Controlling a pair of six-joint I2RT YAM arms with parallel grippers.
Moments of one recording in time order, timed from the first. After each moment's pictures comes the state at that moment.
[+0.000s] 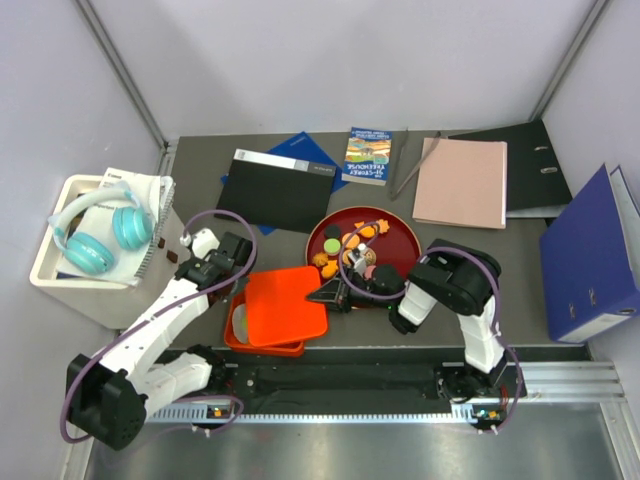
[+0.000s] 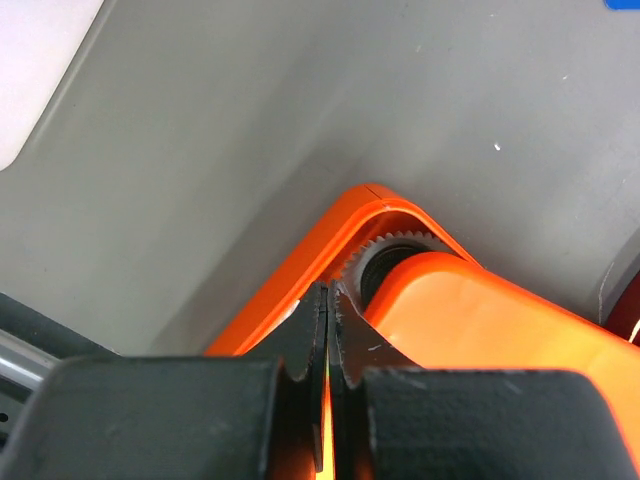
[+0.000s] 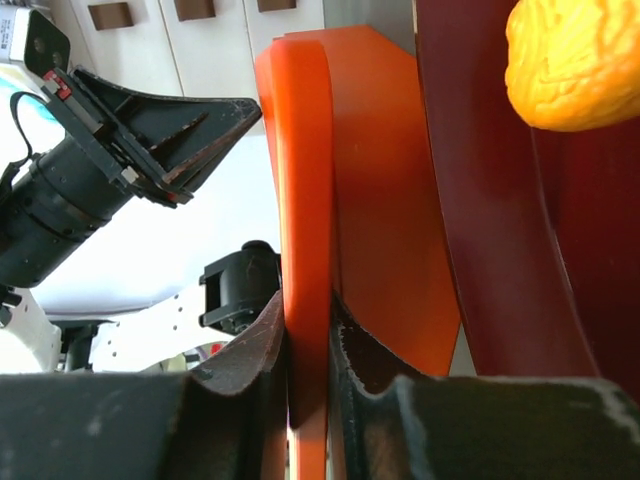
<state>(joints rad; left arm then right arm) -0.44 1.01 0.72 -0.86 -0.49 -1.02 0.88 2.01 0.47 1.38 -0.42 1.51</state>
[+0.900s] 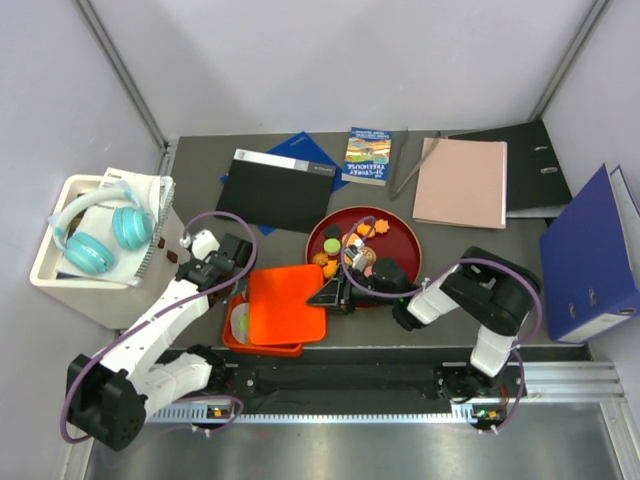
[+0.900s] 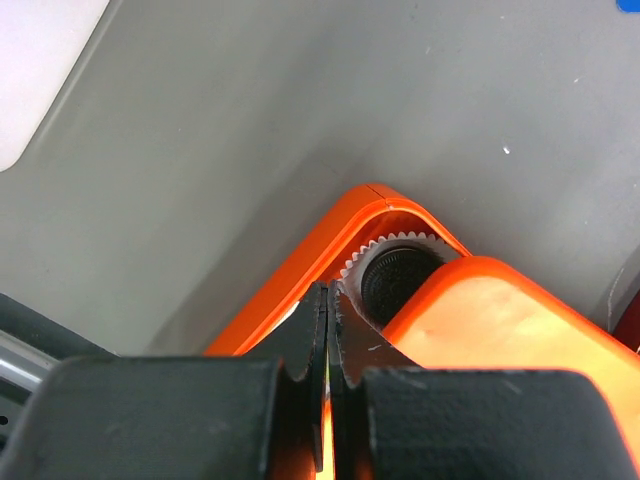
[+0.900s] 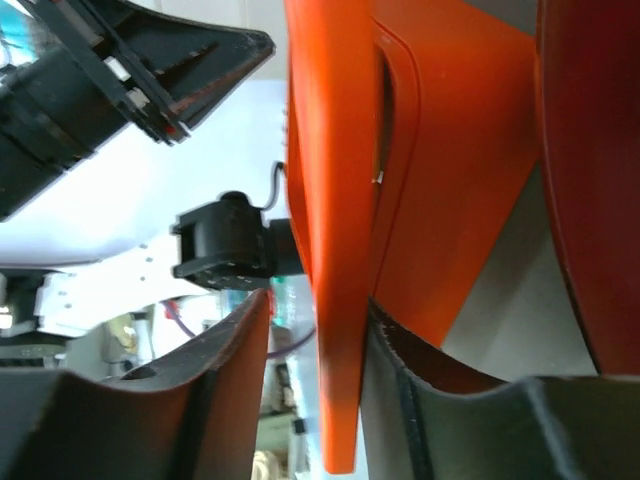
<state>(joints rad) -0.44 1.01 0.71 -0.85 -0.50 -1.02 0.90 1.78 0.46 1.11 -0.47 1.35</state>
